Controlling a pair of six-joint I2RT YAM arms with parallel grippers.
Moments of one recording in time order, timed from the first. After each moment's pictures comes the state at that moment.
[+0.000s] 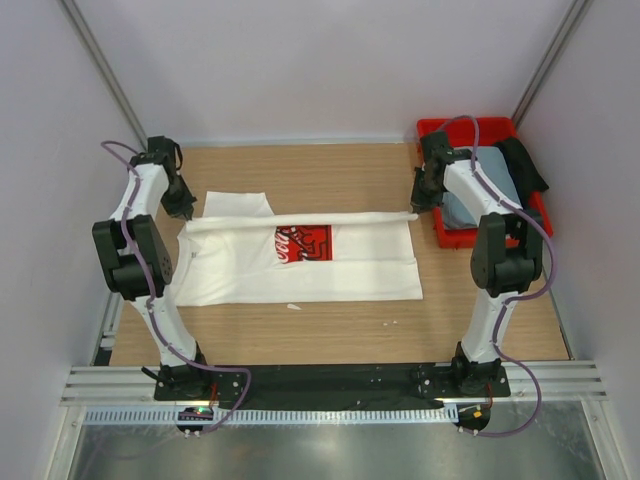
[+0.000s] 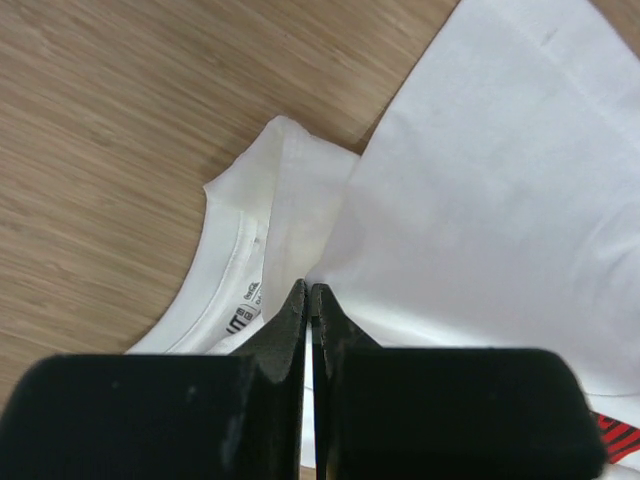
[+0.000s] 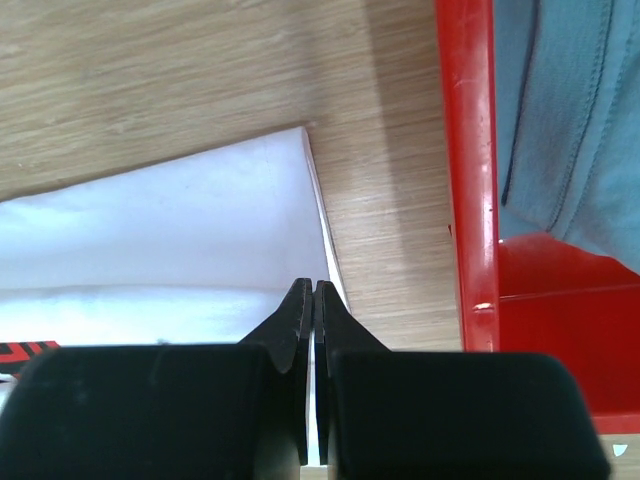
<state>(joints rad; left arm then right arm) 0.16 1.96 1.67 -0.91 -0.09 -0.37 0.13 1.94 1.62 -0.82 0.04 0.35</state>
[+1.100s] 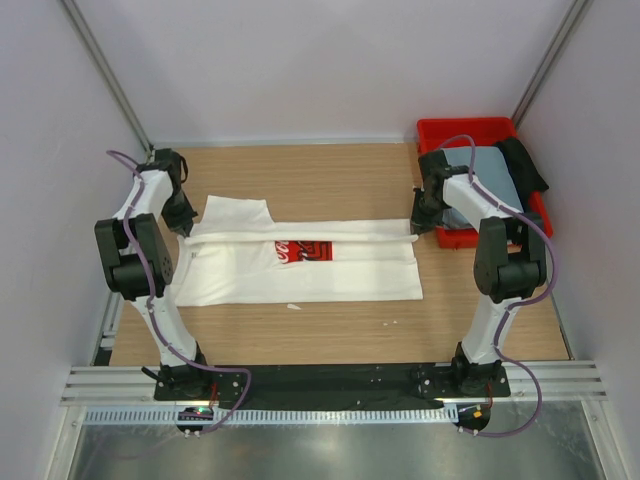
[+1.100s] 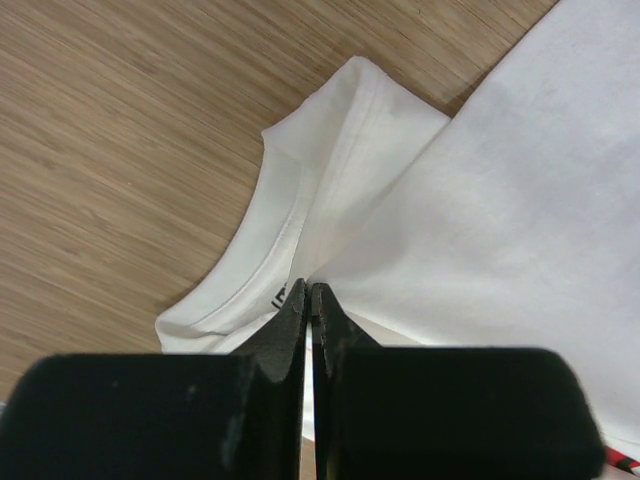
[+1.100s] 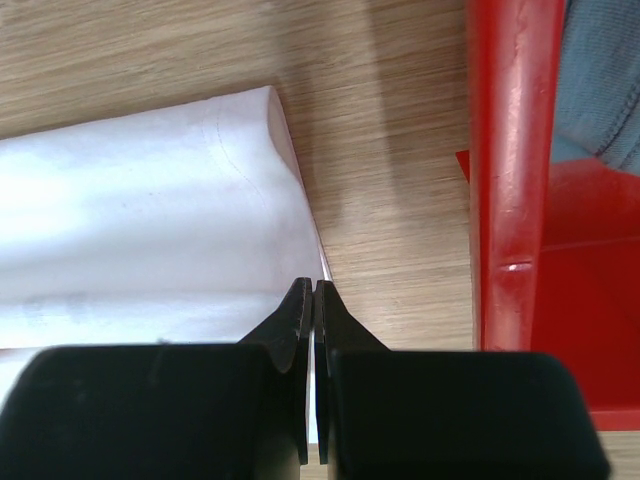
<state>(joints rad) 0.15 1.96 1.57 -0.96 -0.19 -0.38 0.14 1.88 1.43 -0.80 0.02 0.35</state>
